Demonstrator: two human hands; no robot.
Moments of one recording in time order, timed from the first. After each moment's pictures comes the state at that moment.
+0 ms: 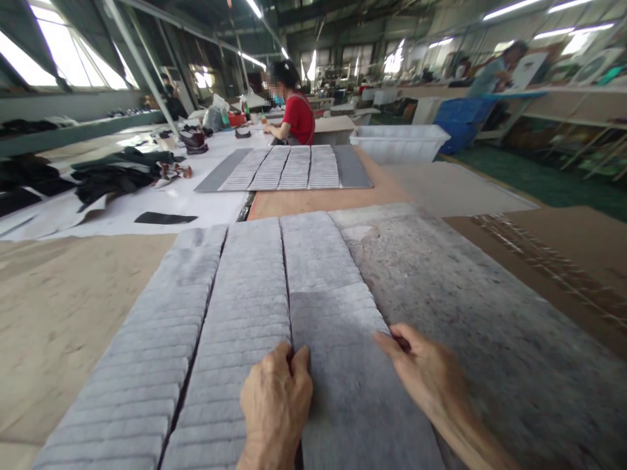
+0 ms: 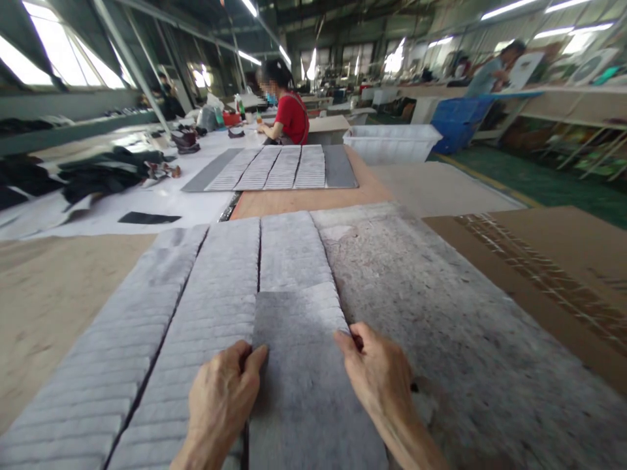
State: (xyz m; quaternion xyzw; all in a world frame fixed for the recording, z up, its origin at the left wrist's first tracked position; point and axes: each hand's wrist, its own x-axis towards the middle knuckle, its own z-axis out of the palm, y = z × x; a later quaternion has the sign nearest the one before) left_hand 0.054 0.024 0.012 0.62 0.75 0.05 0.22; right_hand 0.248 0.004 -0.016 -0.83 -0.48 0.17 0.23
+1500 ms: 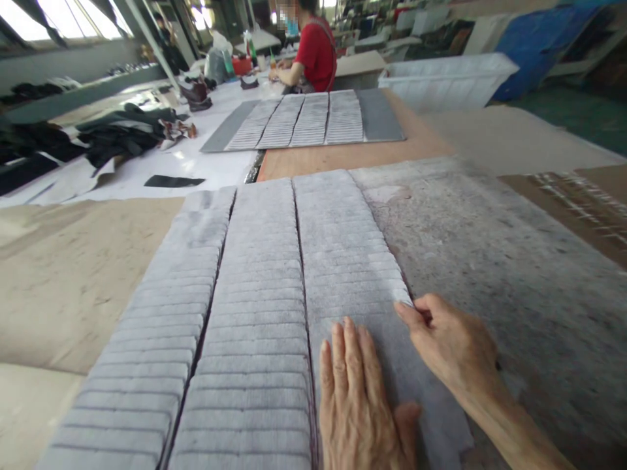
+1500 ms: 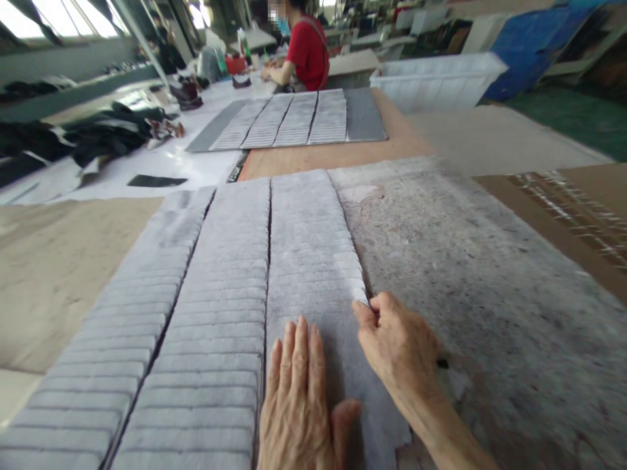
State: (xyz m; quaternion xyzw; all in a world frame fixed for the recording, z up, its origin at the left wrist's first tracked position) left_hand 0.107 -0.059 -0.045 0.77 0.57 0.27 0.05; right_hand 0.241 0.009 -0.021 -0.85 -0.52 0.06 0.11
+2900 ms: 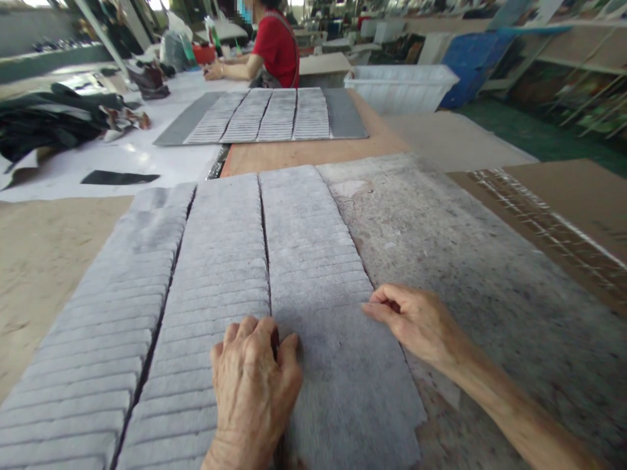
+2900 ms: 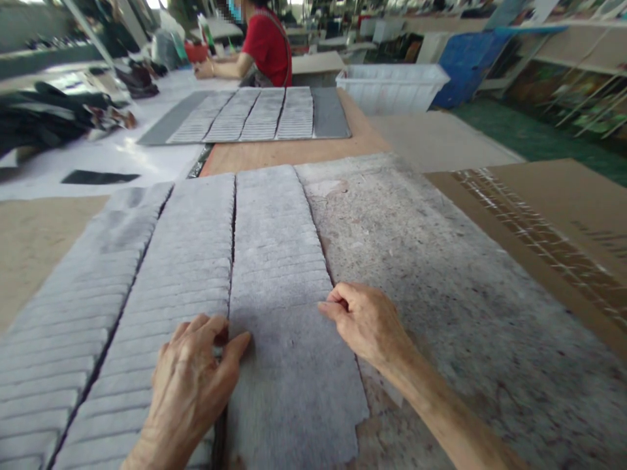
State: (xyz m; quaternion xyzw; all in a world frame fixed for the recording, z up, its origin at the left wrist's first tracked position) left_hand 0.052 0.005 -0.005 0.72 0.69 0.06 0.09; right_hand 0.268 0.007 -0.013 -0.73 -0.63 0.20 0.19
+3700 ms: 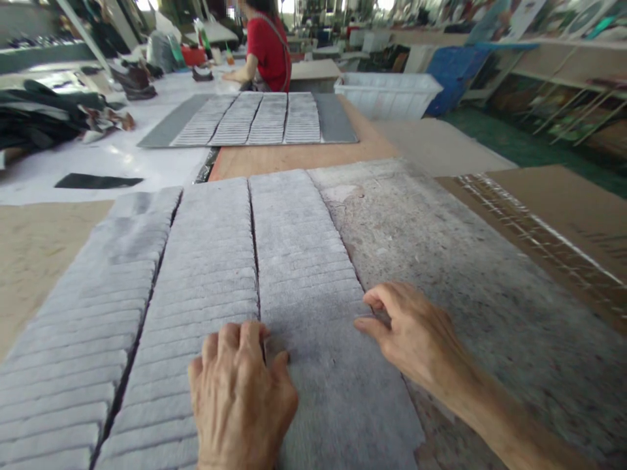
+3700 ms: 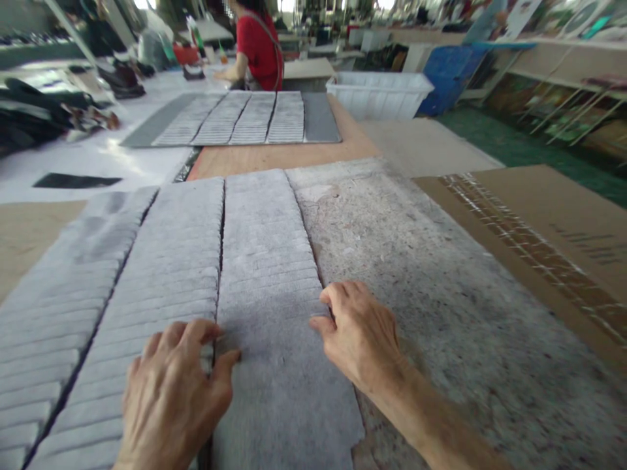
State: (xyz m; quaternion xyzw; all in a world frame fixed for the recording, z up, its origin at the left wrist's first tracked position) left_hand 0.057 0.009 -0.001 0.73 0.68 0.08 0.03; right_hand 0.261 0.003 -0.007 -0.72 -0.66 0.07 0.19
